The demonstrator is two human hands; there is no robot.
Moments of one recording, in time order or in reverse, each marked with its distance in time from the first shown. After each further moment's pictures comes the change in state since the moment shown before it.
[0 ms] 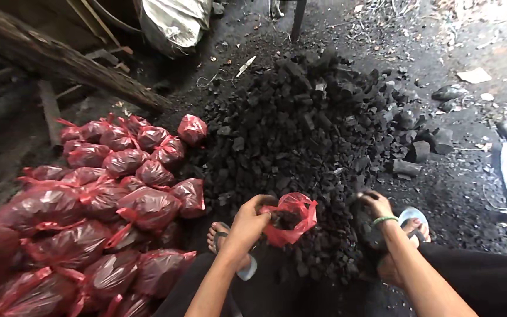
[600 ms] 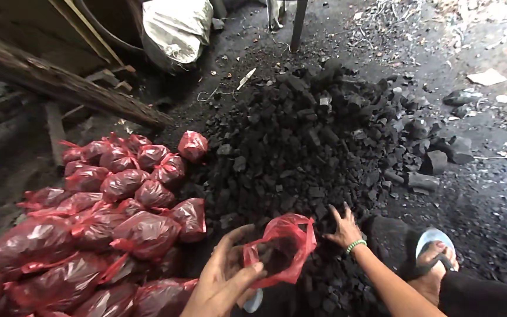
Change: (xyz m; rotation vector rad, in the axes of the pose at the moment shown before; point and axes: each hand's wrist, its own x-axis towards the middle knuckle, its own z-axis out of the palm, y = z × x) left_hand -0.049 0.029 -0.037 -0.361 -0.012 0.053; right_hand 0.013 0.040 0.096 -1.099 -0.327 -0.215
